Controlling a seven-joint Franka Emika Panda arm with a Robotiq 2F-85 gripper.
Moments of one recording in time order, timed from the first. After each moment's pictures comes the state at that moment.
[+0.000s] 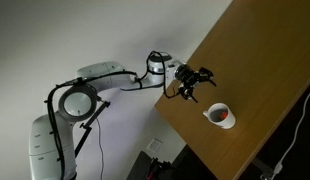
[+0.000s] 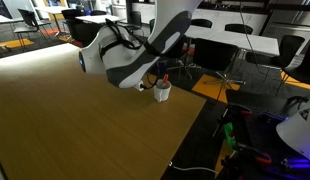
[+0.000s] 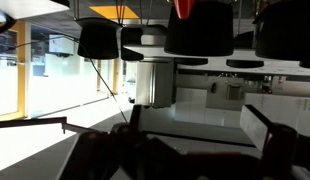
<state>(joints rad) 0.20 0.91 -0.16 -1.40 -0.84 1.36 2.36</state>
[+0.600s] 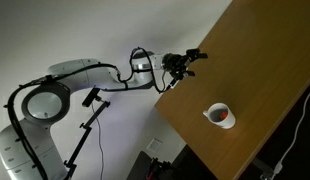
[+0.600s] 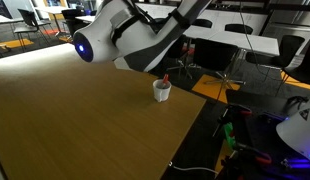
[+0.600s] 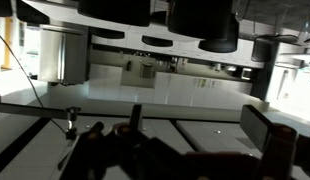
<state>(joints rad) 0.20 0.66 -0.09 -1.66 -1.24 1.56 2.19</state>
